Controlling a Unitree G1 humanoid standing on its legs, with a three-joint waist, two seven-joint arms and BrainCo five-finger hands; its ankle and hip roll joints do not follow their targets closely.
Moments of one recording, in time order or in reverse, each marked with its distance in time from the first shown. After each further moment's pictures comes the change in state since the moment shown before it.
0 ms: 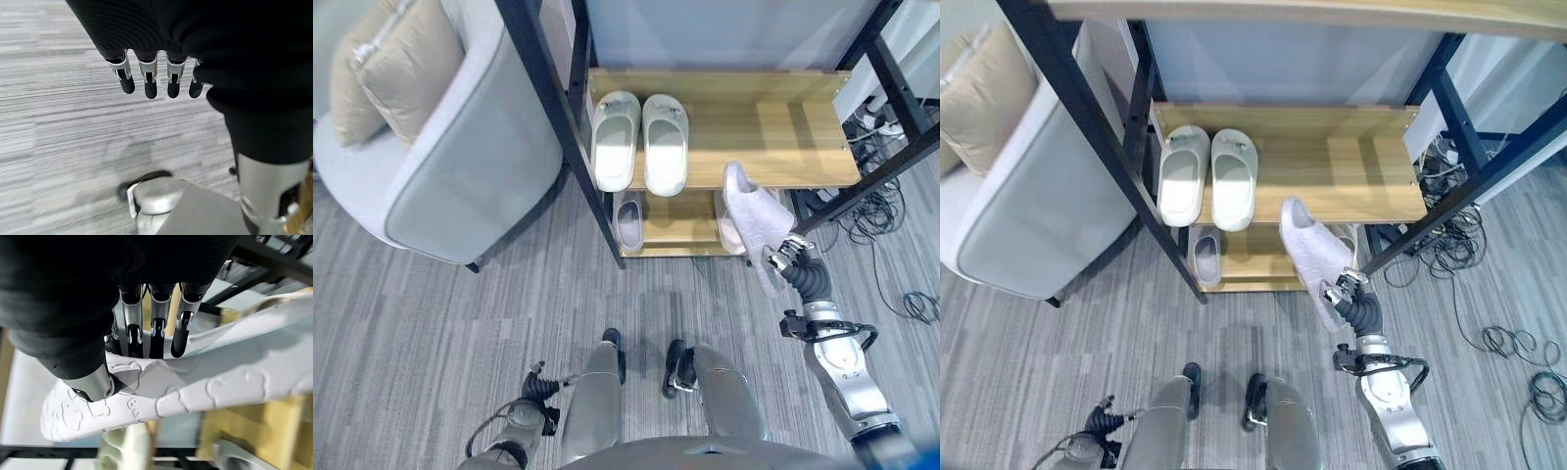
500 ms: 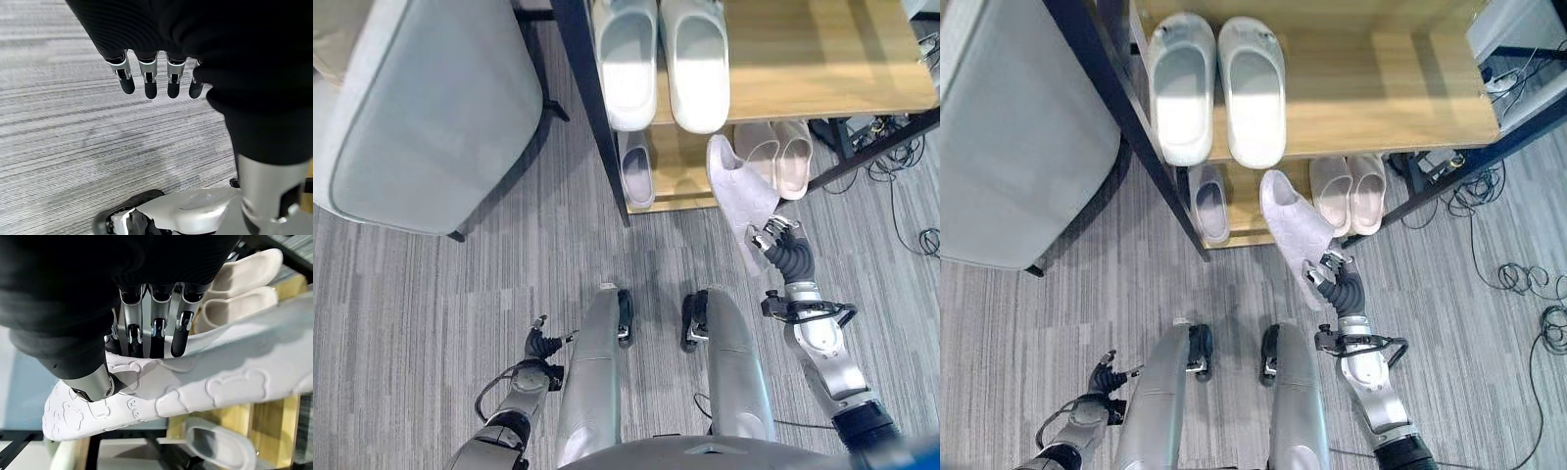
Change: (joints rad) left arm -0.017 0.013 -0.022 -0.223 -0.096 -0.034 0.064; right arm -0.098 0.037 0.013 -0.031 -0.051 -0.002 -0.086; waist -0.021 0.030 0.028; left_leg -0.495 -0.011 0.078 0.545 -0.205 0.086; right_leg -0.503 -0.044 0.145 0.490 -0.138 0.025
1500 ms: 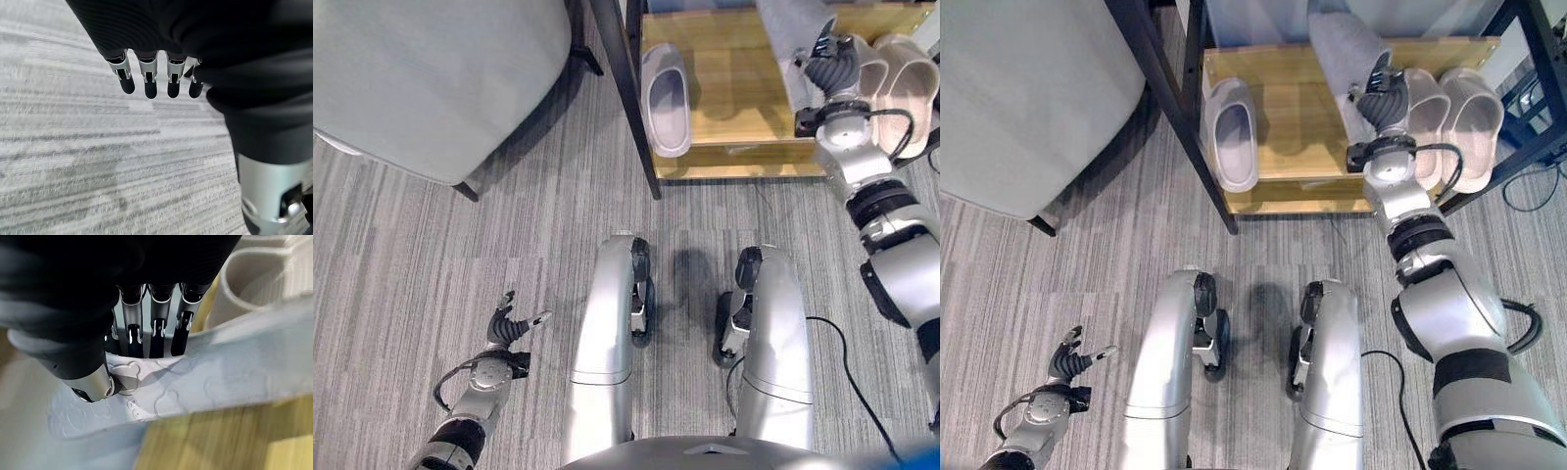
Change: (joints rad) left arm 0.103 0.231 -0.117 -0.258 -0.216 -0.036 -0.002; right arm -1.245 -0.244 0.343 1.054 0.315 0.143 -0.089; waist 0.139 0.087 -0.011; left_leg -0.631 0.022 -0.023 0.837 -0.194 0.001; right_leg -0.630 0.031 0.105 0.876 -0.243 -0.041
